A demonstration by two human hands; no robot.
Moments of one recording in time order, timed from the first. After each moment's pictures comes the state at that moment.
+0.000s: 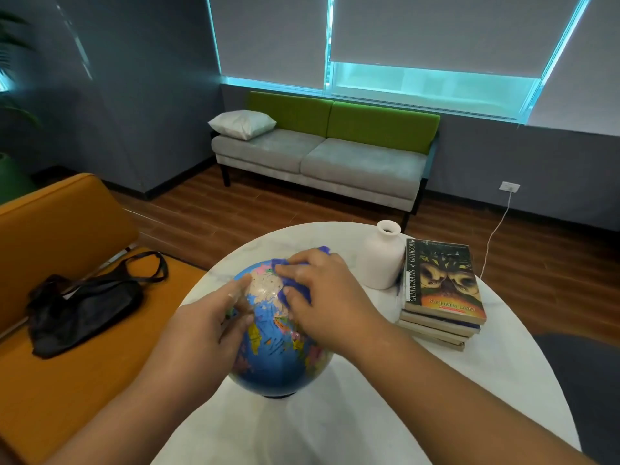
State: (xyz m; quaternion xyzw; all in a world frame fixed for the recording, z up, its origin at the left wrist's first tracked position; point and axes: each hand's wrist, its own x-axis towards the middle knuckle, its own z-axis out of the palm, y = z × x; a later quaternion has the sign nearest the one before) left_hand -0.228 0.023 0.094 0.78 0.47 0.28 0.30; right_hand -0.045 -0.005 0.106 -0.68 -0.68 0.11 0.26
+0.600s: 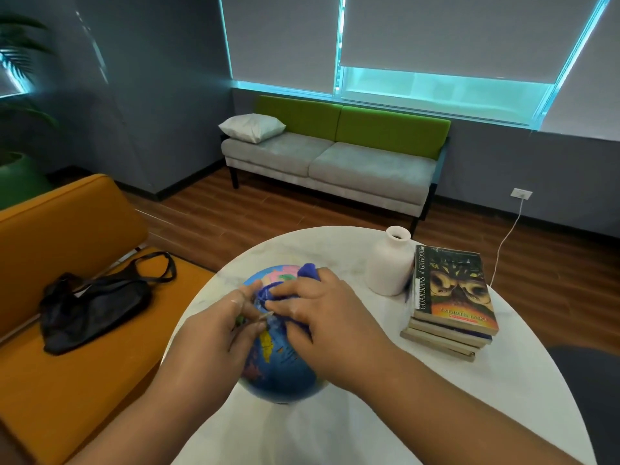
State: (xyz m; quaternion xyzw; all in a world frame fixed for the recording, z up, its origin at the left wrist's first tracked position) left_hand -0.224 0.020 0.092 0.77 0.47 0.29 0.31; right_hand -0.055 -0.020 0.101 -0.59 -0.77 0.03 0.24
